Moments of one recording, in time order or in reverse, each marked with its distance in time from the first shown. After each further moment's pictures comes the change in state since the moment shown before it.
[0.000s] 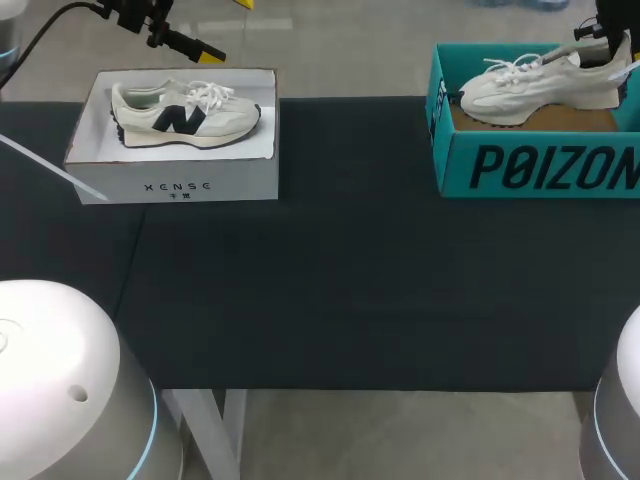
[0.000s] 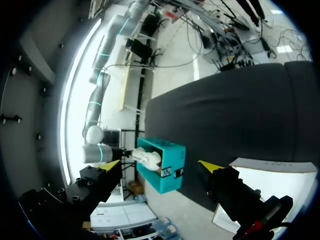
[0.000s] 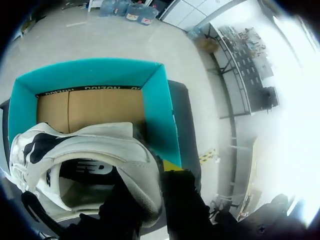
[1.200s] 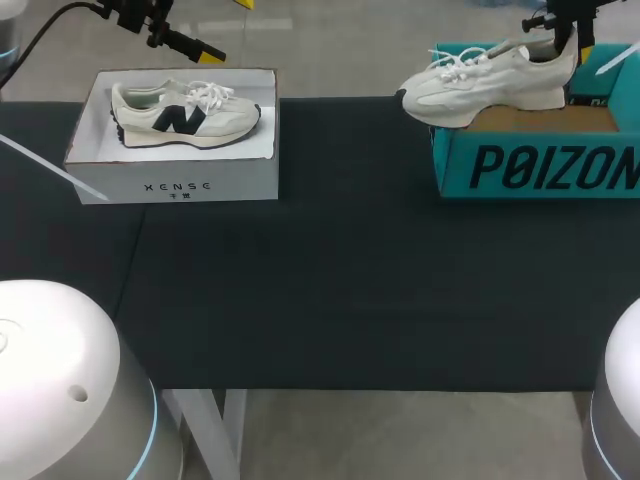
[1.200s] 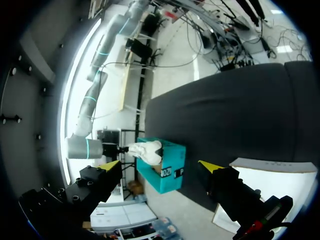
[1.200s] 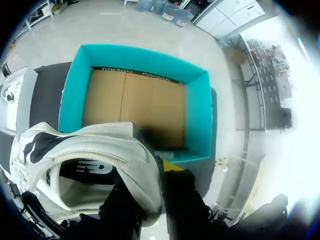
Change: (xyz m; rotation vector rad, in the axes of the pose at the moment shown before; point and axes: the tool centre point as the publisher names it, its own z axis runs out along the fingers) left arm 0.000 0.000 0.000 0.000 0.000 0.000; right arm 0.082 -0.058 -0.098 0.014 0.152 -0.200
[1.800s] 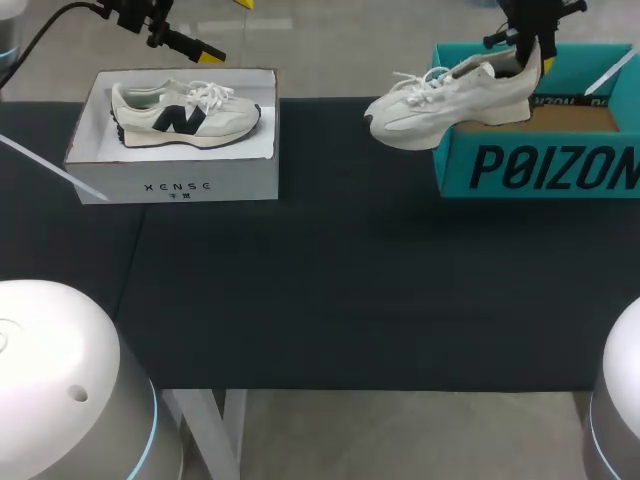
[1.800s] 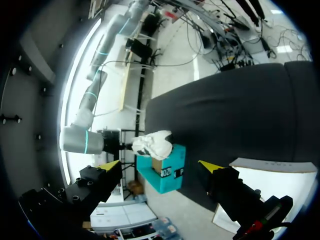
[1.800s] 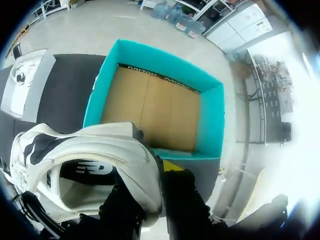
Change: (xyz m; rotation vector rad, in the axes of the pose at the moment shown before) left arm 0.000 0.000 0.000 0.000 0.000 0.000; right arm 0.055 -0.019 -0.014 -0.066 0.010 -0.078
